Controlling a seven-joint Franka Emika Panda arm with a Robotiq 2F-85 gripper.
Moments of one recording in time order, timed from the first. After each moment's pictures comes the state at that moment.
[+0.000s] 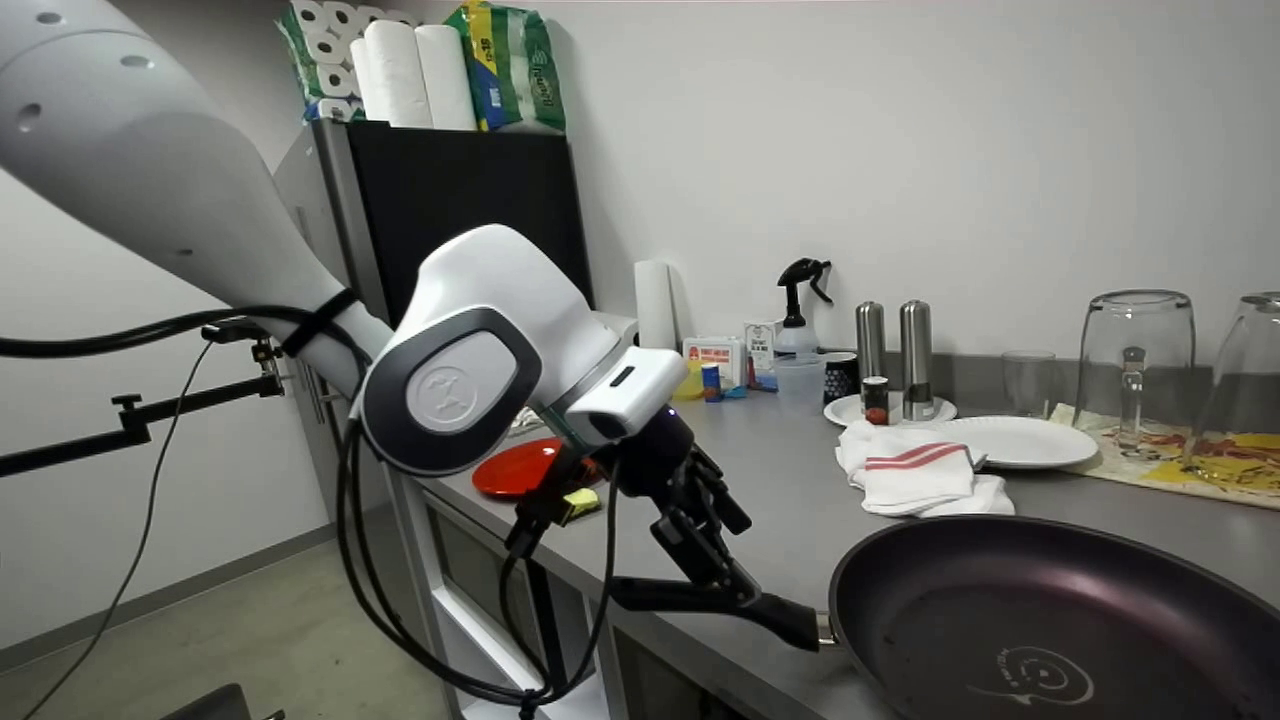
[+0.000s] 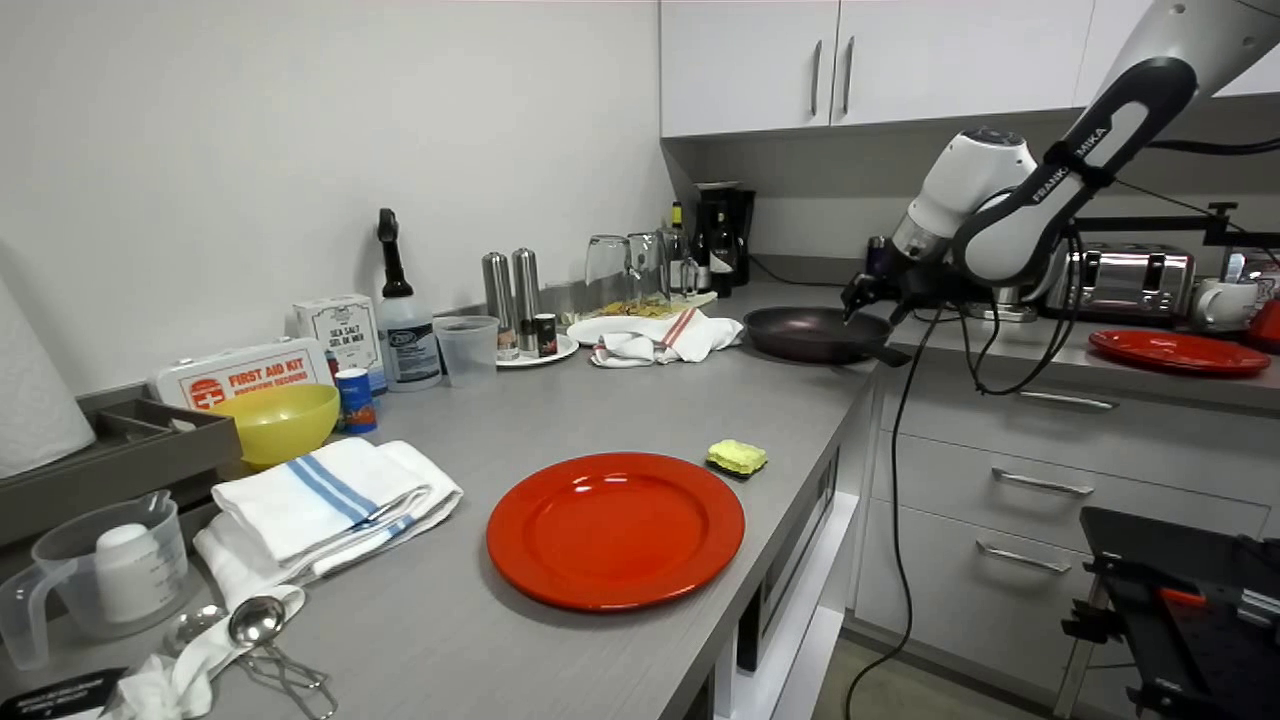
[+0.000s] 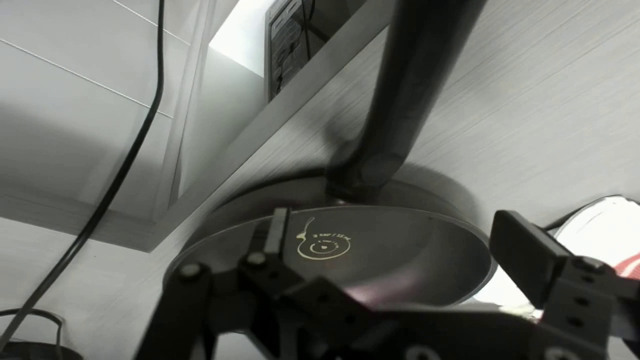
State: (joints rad) arm -0.35 0.14 -0.31 -2.33 -0.48 3.06 0.74
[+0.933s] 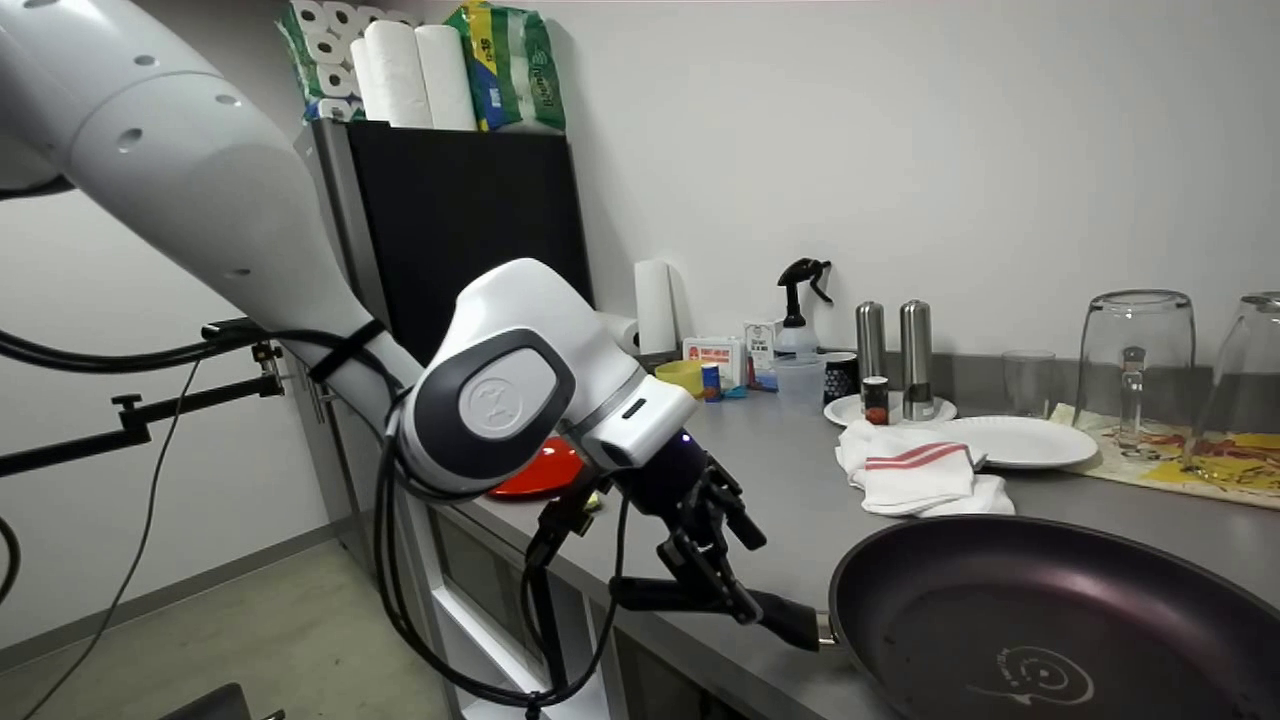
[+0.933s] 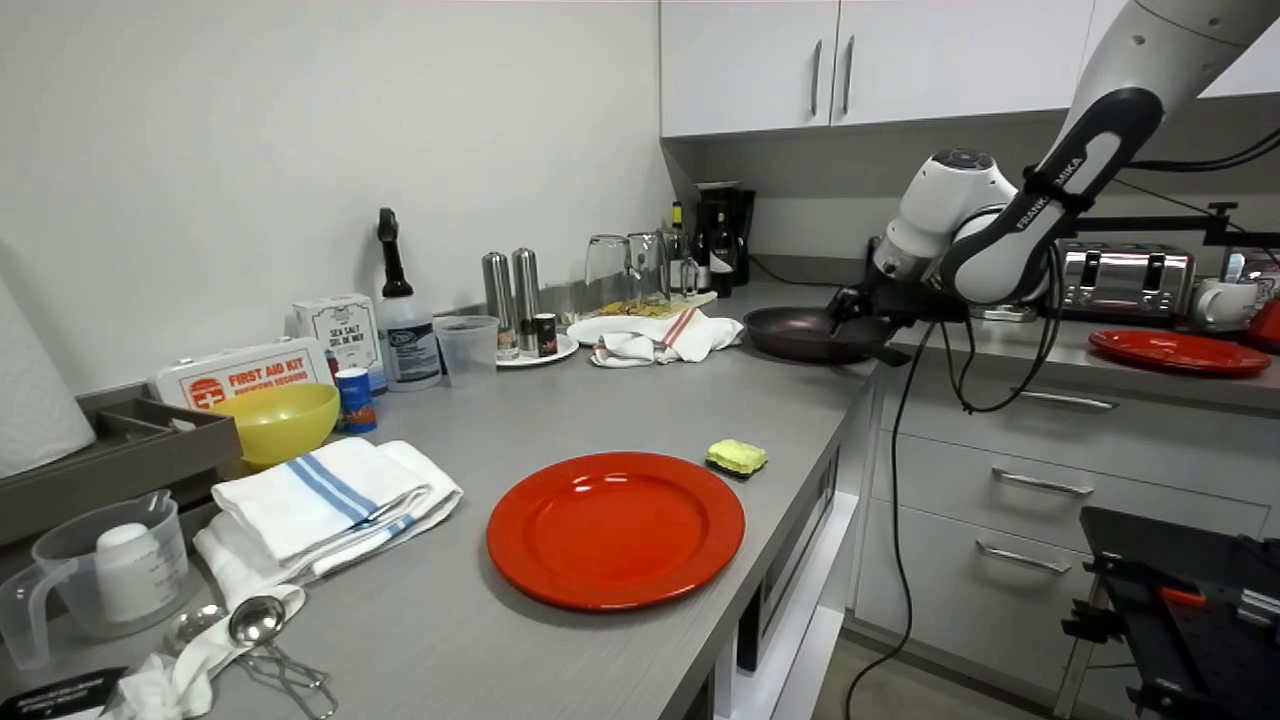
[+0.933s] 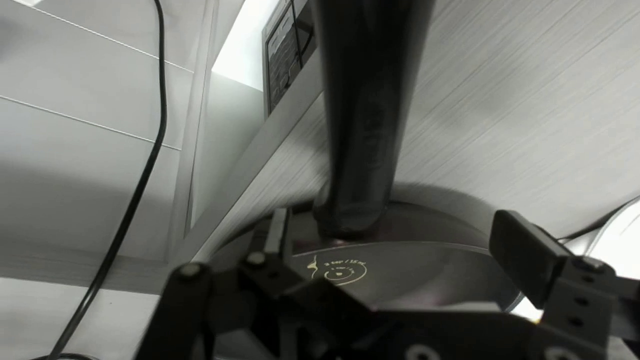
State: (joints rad) arm -0.21 0.24 -0.43 -2.27 -0.59 3.06 1.04
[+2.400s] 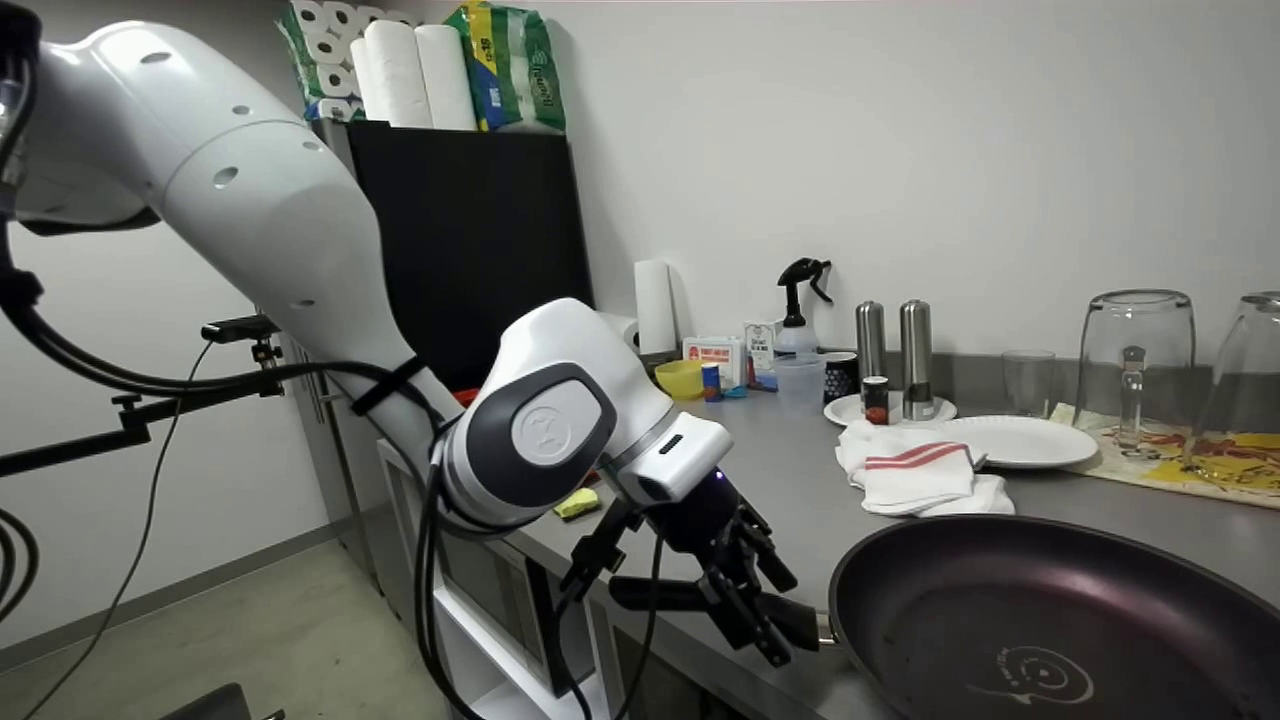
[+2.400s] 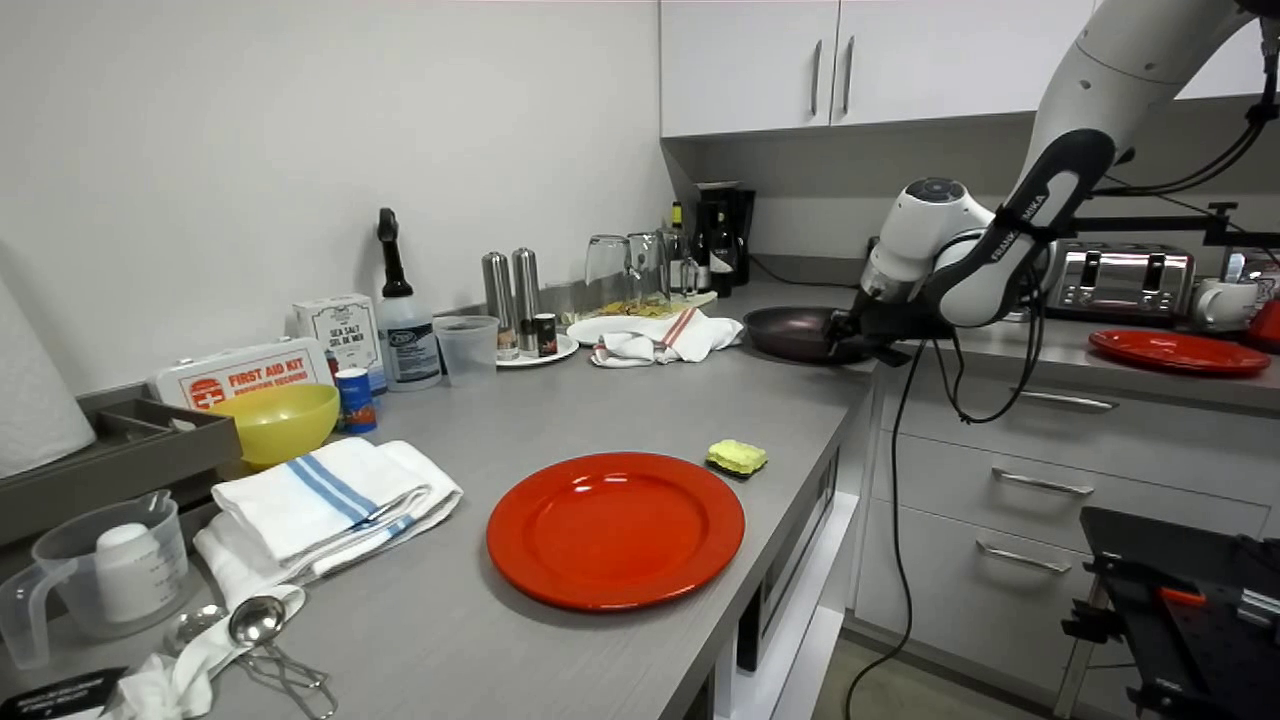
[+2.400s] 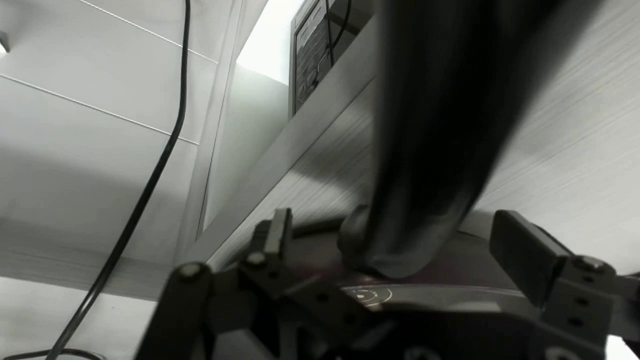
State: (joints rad) arm -0.15 0.38 -0.52 -2.18 -0.63 3.06 1.09
